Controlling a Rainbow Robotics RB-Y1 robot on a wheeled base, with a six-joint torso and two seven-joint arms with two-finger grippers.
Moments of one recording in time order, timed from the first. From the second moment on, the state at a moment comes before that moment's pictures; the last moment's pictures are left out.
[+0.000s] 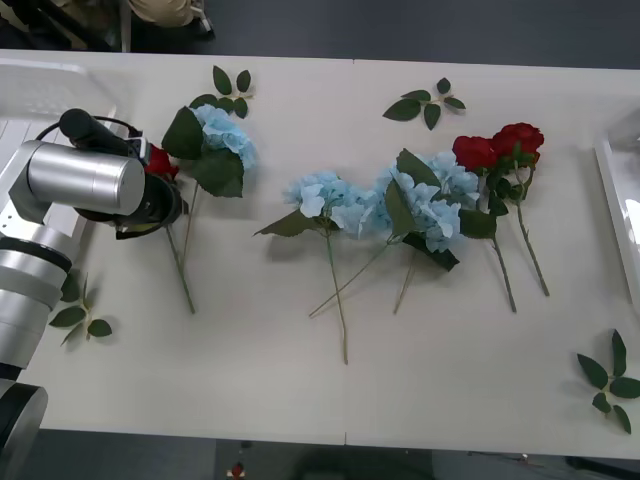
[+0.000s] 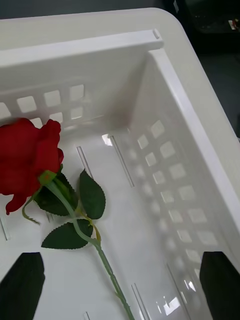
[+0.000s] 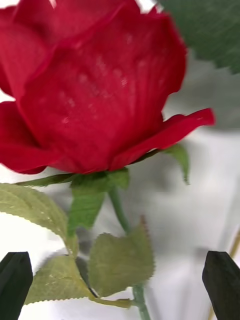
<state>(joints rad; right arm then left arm) -0.50 -0.90 -0.26 -0.95 -0.55 0.83 1.57 -0.59 0.42 -0.09 -1.24 0.31 1.17 -1.29</state>
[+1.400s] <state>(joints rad) -0.54 -0.75 0.02 -1.57 -0.67 1.45 1.21 -0.60 0.42 -0.14 -1.16 0.25 1.10 -1.29</state>
